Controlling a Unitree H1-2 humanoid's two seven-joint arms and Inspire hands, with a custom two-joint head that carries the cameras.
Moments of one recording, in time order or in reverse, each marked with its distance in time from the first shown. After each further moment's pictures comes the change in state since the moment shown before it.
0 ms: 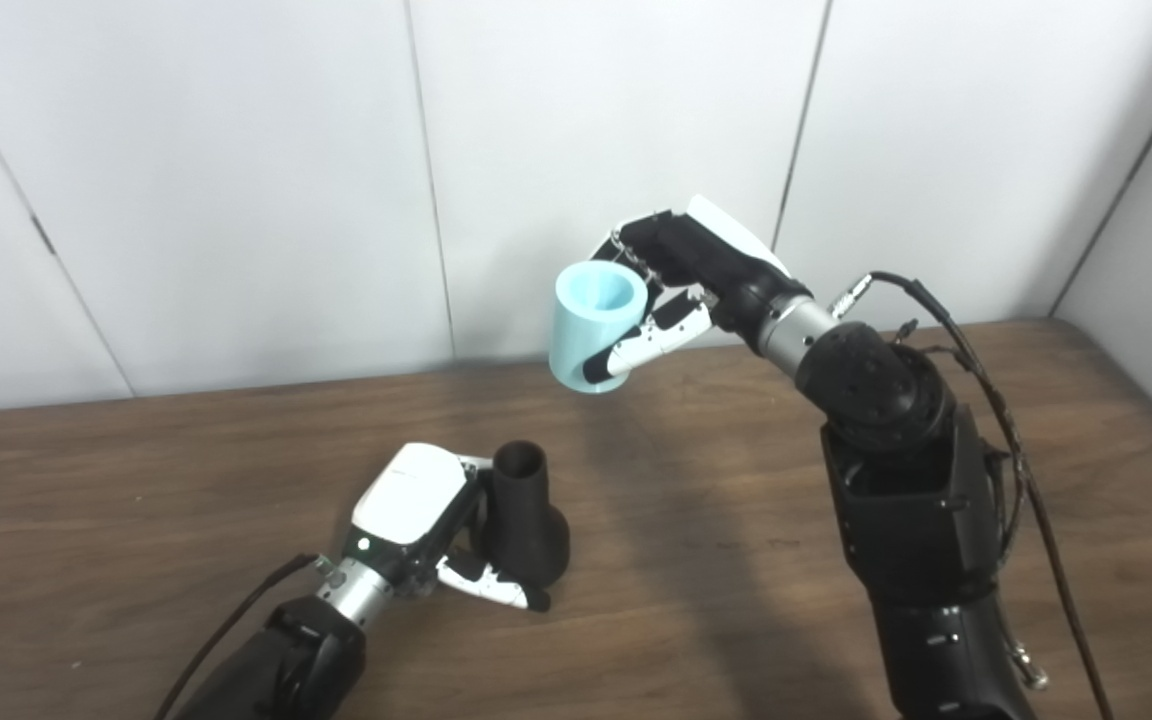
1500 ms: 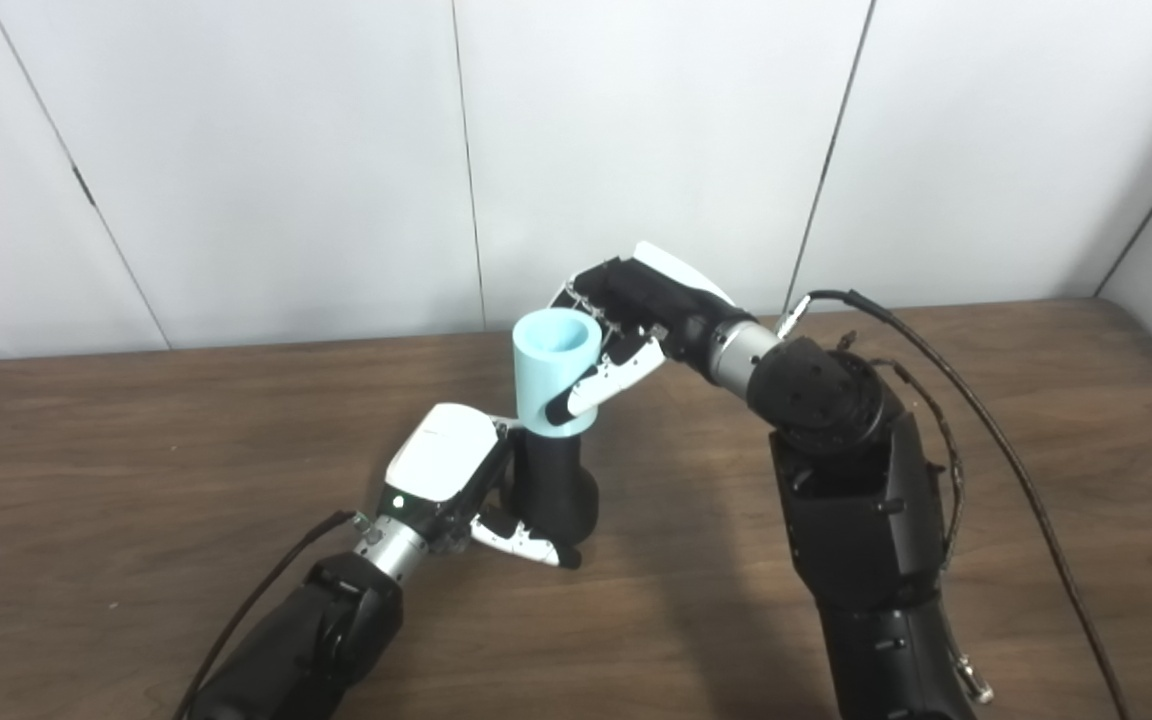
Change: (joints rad) left arm 0.015 -0.018 0.000 -0.035 -0.008 0.056 -0.016; right arm 0.047 0.104 0.068 0.079 -0.042 0.000 0.053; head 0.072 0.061
